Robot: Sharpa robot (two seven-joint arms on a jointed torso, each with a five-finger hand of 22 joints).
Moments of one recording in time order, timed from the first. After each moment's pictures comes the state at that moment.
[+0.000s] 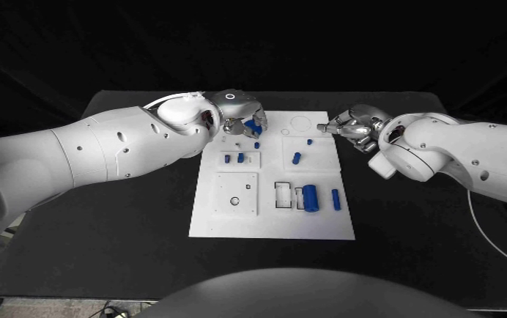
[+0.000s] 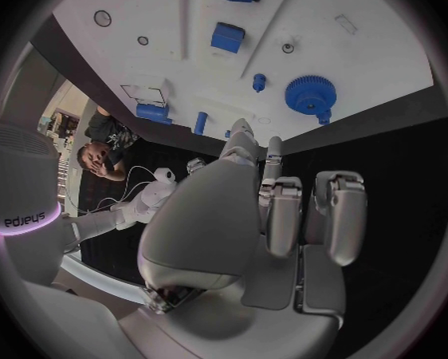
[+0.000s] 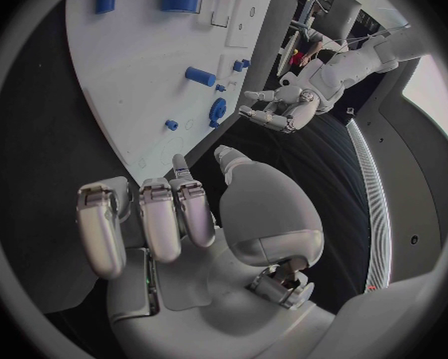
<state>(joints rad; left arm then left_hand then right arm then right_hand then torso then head) 1.30 -0.51 -0.22 1.22 -1.64 -0.28 0.15 1.64 0.03 -0.06 0.29 0.05 1.04 0.02 0.07 0.23 1.09 0.07 0.07 0.12 1.47 0.00 1.57 1.31 0.01 1.46 0.14 1.57 1.31 1.30 -0.98 -0.22 1.60 -0.73 -0.33 -0.26 1.08 0.05 0.13 0.20 0.34 0.78 0.18 0.12 0.23 1.47 0.11 1.57 1.31 1.47 0.06 1.57 1.31 0.01 1.47 0.17 1.57 1.31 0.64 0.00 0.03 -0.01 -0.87</state>
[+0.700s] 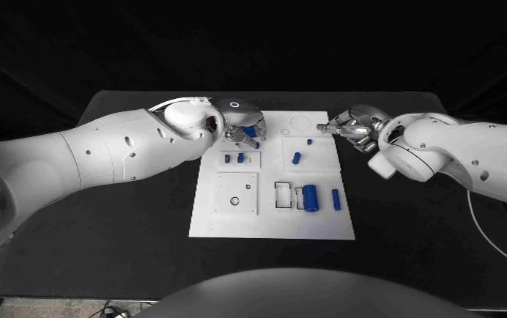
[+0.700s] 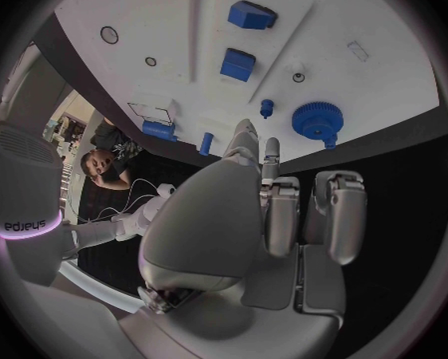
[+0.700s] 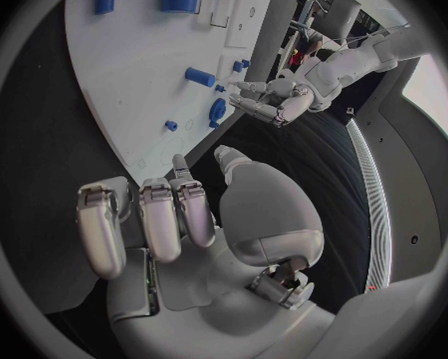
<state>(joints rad) 1.29 -0.49 -0.22 1.19 -1.68 -0.20 0.16 1.67 0.02 -0.03 0.29 0.05 1.05 0.05 0.07 0.20 1.08 0.04 0.07 0.07 1.47 -0.02 1.57 1.31 0.01 1.46 0.13 1.57 1.31 1.30 -0.98 -0.22 1.60 -0.73 -0.33 -0.26 1.08 0.05 0.13 0.20 0.34 0.78 0.18 0.12 0.23 1.47 0.11 1.57 1.31 1.47 0.06 1.57 1.31 0.01 1.47 0.17 1.57 1.31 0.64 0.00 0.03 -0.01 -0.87</state>
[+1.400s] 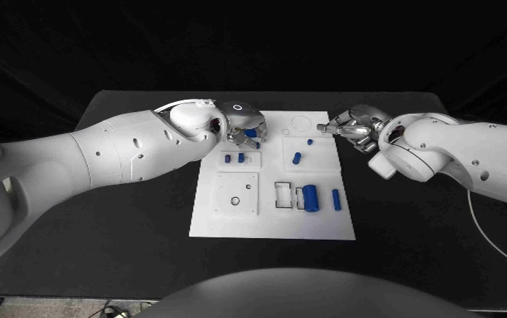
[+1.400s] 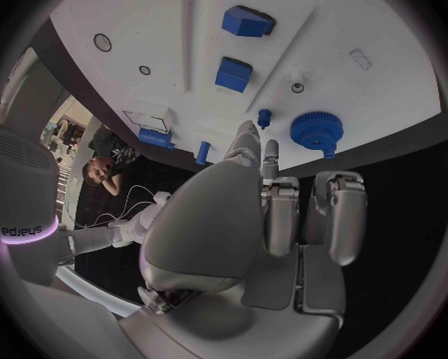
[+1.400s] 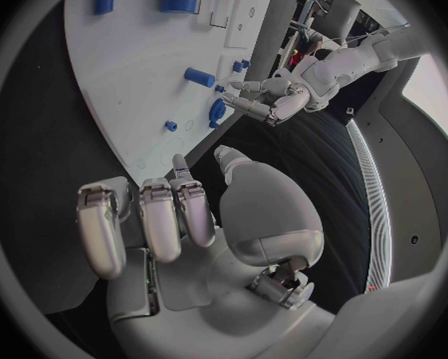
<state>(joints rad) 1.27 -0.46 -0.22 1.15 -1.71 -0.18 0.15 1.72 0.01 0.00 0.29 0.05 1.03 0.07 0.07 0.18 1.05 0.03 0.07 0.06 1.47 -0.03 1.57 1.31 0.01 1.47 0.13 1.57 1.31 1.30 -0.98 -0.22 1.60 -0.73 -0.33 -0.26 1.08 0.05 0.13 0.20 0.34 0.78 0.18 0.12 0.23 1.47 0.11 1.57 1.31 1.47 0.06 1.57 1.31 0.01 1.47 0.17 1.57 1.31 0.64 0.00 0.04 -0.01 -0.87</state>
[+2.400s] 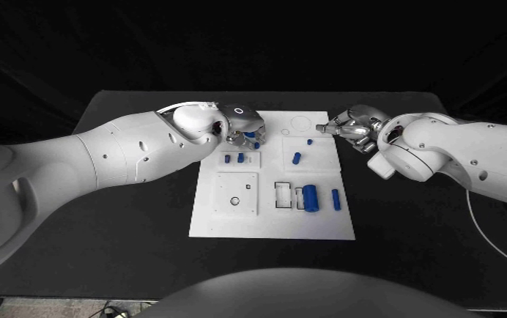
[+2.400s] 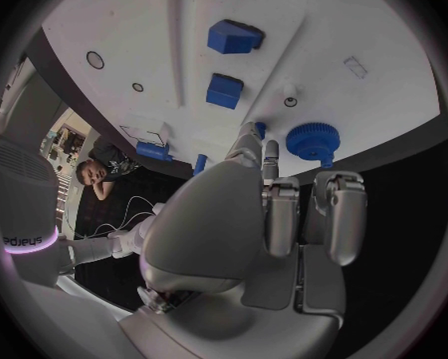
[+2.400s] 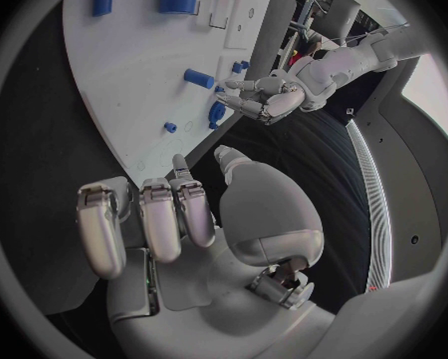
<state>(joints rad) 1.26 -0.44 -0.22 1.11 -1.76 -0.16 0.15 1.74 0.00 0.03 0.29 0.05 1.01 0.07 0.07 0.16 1.04 0.03 0.07 0.06 1.47 -0.03 1.57 1.31 0.01 1.47 0.13 1.57 1.31 1.30 -0.98 -0.22 1.60 -0.73 -0.32 -0.26 1.08 0.05 0.13 0.20 0.34 0.78 0.18 0.12 0.23 1.47 0.11 1.57 1.31 1.47 0.06 1.57 1.31 0.01 1.47 0.17 1.57 1.31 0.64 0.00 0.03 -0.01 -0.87</state>
